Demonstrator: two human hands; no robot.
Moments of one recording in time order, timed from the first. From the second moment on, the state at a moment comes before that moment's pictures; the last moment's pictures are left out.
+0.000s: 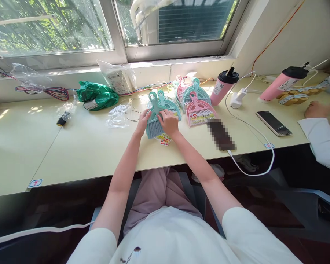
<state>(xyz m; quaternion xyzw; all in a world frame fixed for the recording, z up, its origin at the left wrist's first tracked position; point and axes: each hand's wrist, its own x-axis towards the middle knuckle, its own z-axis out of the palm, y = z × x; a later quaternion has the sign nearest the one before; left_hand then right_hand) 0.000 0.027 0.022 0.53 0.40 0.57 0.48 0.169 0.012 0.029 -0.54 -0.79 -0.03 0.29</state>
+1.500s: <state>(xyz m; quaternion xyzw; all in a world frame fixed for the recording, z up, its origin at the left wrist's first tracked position) -0.051 0.036 0.020 0.45 0.44 0.61 0.48 0.298 -0.011 0.024 -0.68 -0.70 0.05 0.22</state>
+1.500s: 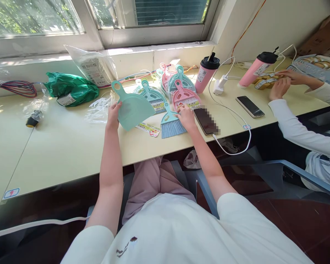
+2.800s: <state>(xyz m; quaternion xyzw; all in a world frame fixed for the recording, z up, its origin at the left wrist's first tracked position) 0.000 0.020 0.030 0.60 0.43 0.53 0.42 0.182 0.042 0.022 -0.53 -0.53 0.38 0.54</state>
